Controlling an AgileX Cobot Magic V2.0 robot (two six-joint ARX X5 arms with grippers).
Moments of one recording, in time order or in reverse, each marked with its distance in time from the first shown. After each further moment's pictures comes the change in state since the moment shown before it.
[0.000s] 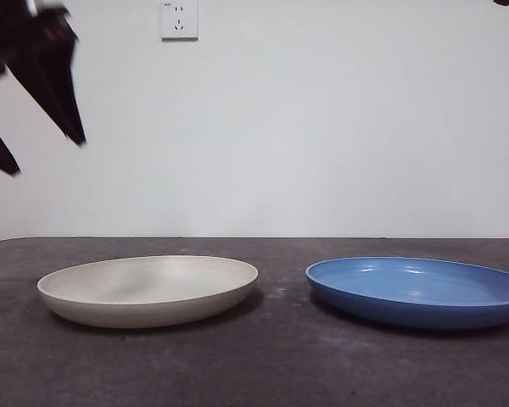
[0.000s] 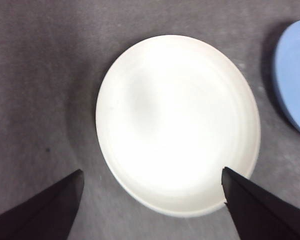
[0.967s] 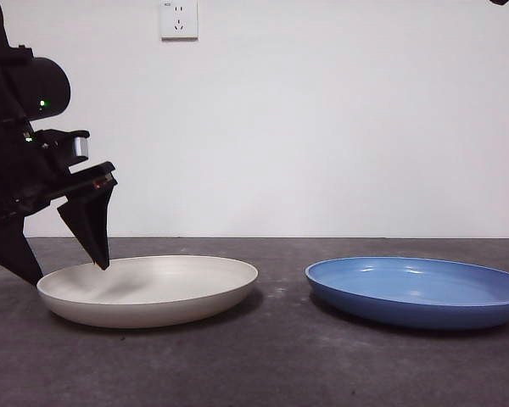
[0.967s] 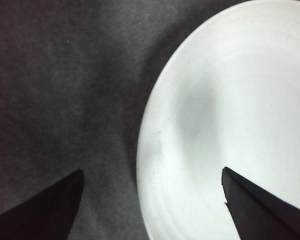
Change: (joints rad) left arm 0.000 0.382 0.003 0.208 -0.053 0.000; right arm 0.000 0.000 0.000 0.008 0.000 0.000
